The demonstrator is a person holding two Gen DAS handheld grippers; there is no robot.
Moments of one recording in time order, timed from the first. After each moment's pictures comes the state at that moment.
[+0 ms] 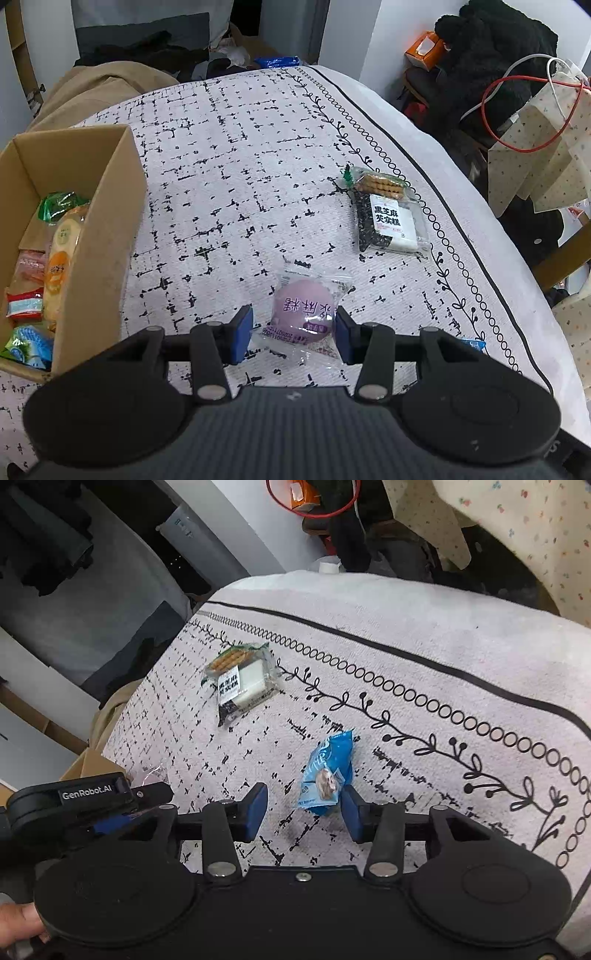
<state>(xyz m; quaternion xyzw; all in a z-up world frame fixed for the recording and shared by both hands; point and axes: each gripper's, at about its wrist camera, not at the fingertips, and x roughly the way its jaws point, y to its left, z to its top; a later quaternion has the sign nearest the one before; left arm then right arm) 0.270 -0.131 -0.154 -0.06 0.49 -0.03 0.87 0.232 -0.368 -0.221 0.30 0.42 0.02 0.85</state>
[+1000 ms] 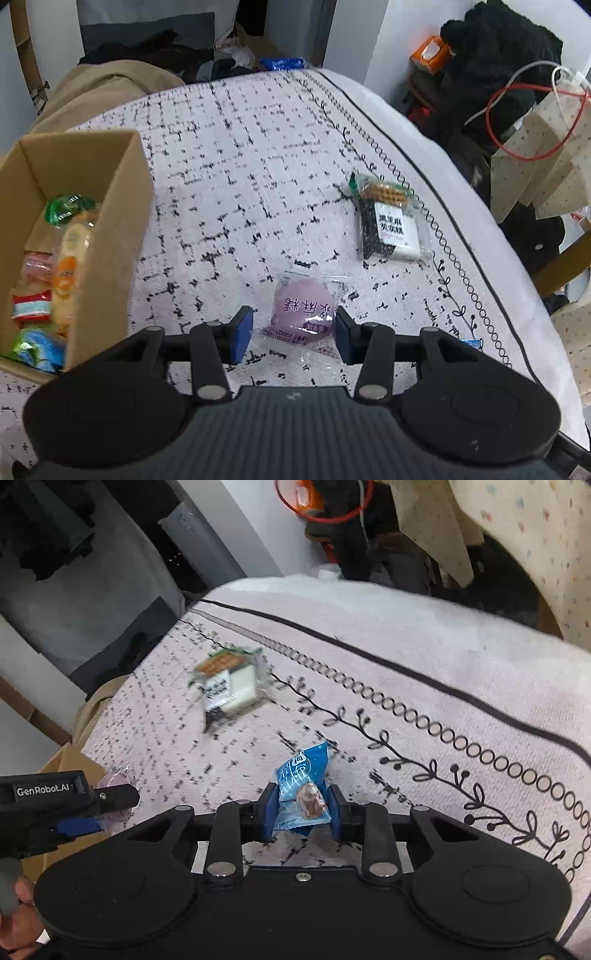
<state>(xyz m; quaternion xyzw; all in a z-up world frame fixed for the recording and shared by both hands) 0.272 -0.123 -0.143 -0.07 0.49 -0.02 0.87 0.244 -0.363 -0.220 0.26 0.41 0.01 0.87</state>
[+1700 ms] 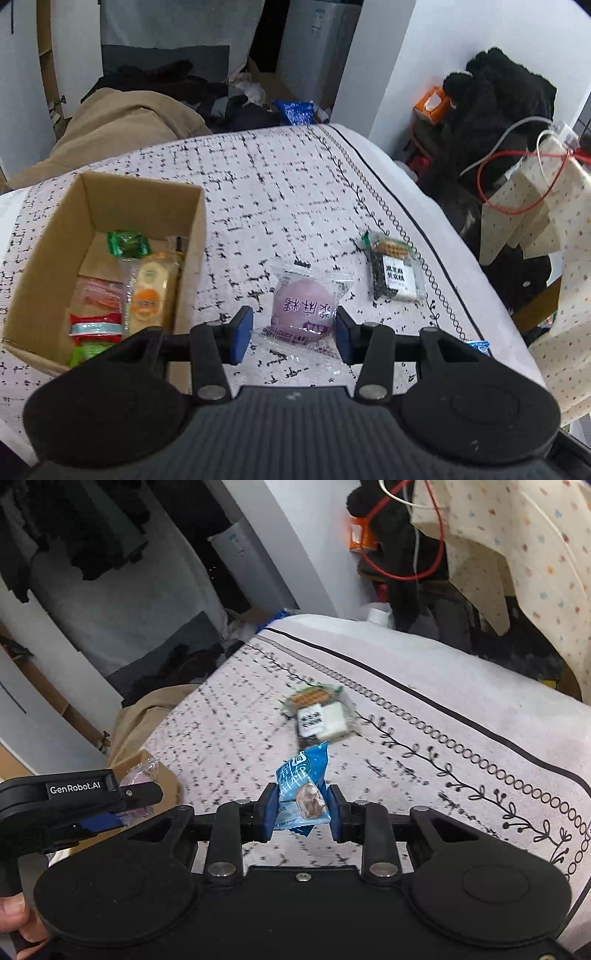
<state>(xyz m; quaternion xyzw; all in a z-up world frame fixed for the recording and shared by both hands) 0.244 -0.073 -0.084 -0.10 0.43 -0.02 0.90 0.223 -0.321 -0.145 0.24 0.36 0.05 0.90</state>
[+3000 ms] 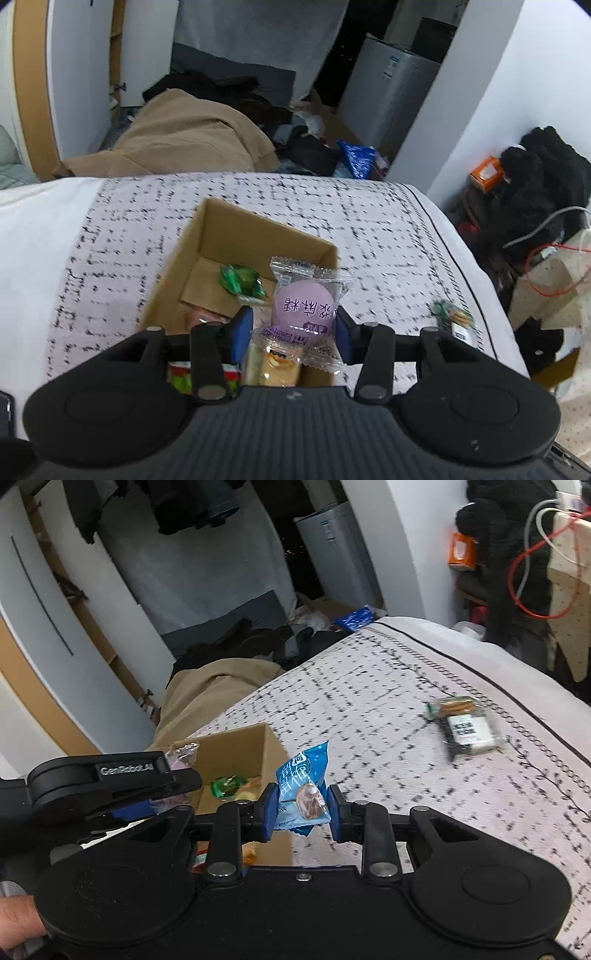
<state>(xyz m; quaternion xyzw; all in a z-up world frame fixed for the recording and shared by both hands) 0.238 0.046 -0.068 -0.16 0.40 0.06 0.90 0.239 -0.178 -0.096 0.17 0.36 0.14 0.91</state>
